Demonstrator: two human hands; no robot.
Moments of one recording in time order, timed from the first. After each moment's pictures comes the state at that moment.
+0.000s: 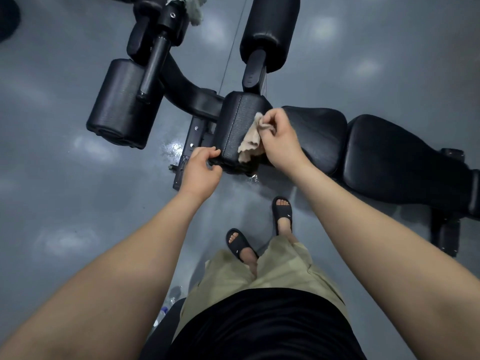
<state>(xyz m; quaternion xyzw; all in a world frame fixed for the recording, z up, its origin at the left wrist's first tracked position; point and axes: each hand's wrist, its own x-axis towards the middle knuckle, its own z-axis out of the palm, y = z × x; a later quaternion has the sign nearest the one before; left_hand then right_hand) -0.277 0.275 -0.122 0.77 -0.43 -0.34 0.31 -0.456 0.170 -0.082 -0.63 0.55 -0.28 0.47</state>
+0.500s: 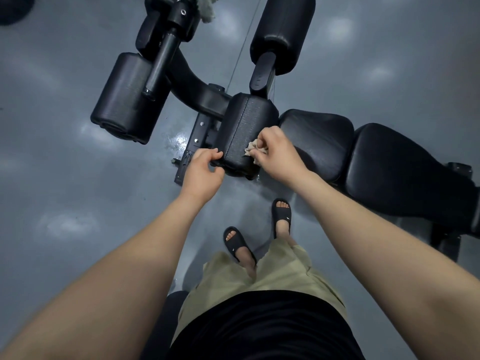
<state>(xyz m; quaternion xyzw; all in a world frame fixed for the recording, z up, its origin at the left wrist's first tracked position) -0.280 0.274 -0.126 0.78 -0.43 -0.32 0.31 -0.465 0.160 -0.110 -0.78 0.47 -0.13 0.38</state>
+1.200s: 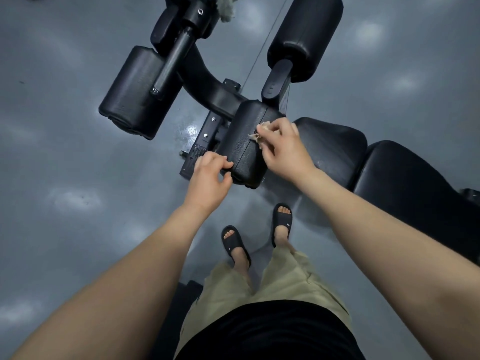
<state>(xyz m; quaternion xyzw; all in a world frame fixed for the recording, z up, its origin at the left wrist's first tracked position) -0.297 0.268 -0.121 0.79 -0.49 -0.25 0.27 -0.463 0.114 -0.129 -0.87 0.38 -0.18 0.27</state>
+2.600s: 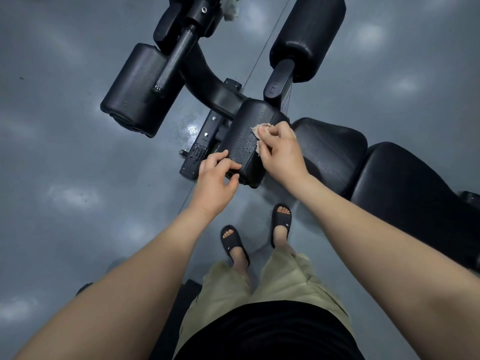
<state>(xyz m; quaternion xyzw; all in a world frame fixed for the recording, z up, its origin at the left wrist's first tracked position) -0.312 0.271 -0.115 0.80 -0.46 -0.28 0.26 -0.448 0.132 -0.121 -0.83 0.43 -0.21 0.30</state>
